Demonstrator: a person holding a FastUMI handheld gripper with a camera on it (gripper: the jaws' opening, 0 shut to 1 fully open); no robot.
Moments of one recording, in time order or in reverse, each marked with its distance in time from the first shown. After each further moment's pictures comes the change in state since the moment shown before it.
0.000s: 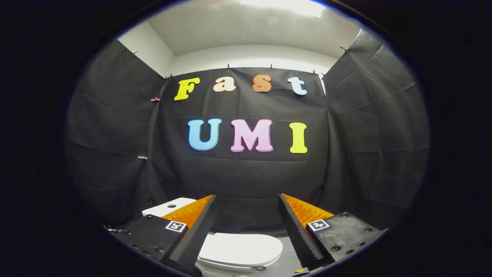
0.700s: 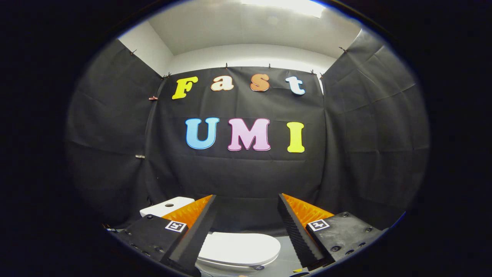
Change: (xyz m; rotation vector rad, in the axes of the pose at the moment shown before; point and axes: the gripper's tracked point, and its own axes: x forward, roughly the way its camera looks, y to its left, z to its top) arm -0.001 0.001 -0.001 -0.008 0.003 -0.019
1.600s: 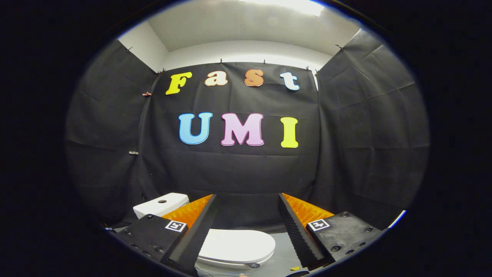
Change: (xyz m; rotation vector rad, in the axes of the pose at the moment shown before) arm 0.005 -0.018 -0.022 -0.006 0.054 -0.057
